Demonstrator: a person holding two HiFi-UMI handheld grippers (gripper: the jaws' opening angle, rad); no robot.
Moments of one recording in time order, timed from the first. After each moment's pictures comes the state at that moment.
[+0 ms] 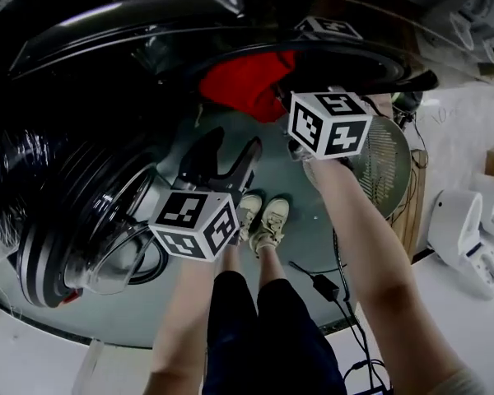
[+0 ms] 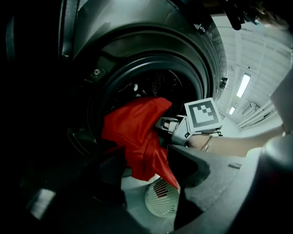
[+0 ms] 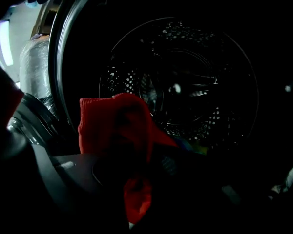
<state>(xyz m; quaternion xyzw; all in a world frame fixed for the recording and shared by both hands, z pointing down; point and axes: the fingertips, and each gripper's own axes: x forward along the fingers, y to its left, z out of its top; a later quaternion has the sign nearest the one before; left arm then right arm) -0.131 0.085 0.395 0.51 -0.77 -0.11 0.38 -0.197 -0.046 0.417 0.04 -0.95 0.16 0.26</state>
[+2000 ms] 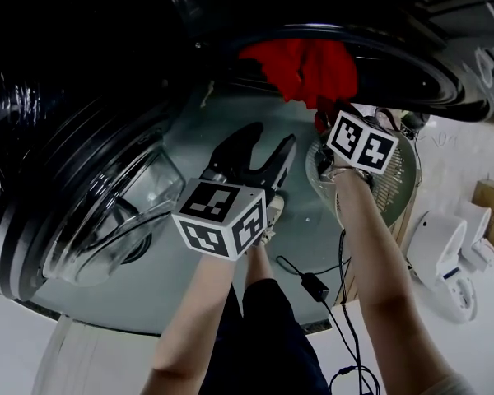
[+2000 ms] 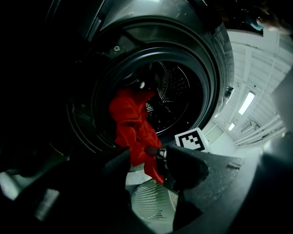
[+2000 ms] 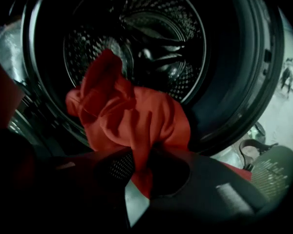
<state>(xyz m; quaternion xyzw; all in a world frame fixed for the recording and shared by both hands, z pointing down) -0.117 0.081 0.422 0.48 -0.75 -0.19 0.41 -0.113 -0.071 0.529 0.14 -0.88 0.21 0.41</state>
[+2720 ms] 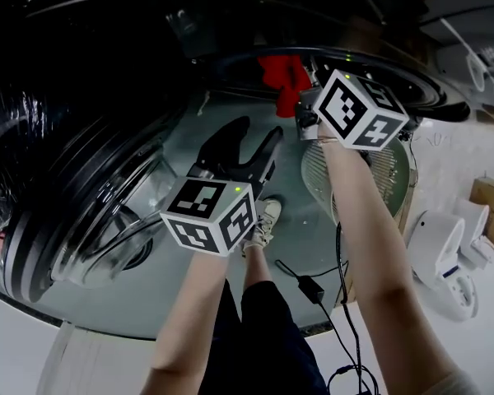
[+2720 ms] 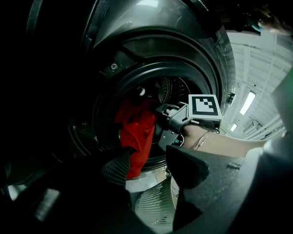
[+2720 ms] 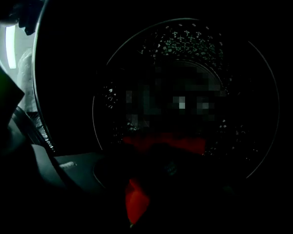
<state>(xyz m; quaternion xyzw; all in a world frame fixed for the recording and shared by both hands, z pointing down) -0.145 0.083 0.403 0.48 -0.77 -0.19 0.38 -0.250 -0.053 0.377 0.05 -0.97 0.17 0.17</state>
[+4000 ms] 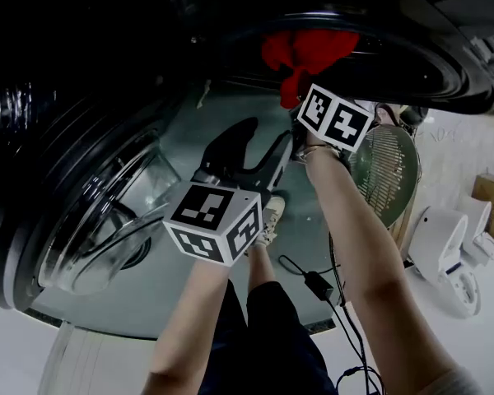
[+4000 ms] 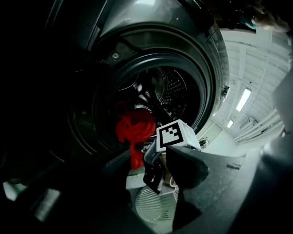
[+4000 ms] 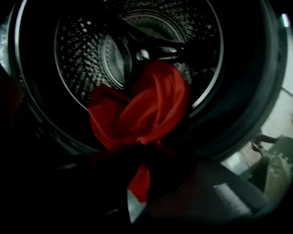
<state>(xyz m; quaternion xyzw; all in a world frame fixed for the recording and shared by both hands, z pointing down) -0.123 0.087 0.417 0.50 -0.76 -0.18 0.38 -0.157 -0.056 0.540 0.20 -0.87 0.22 0.38</state>
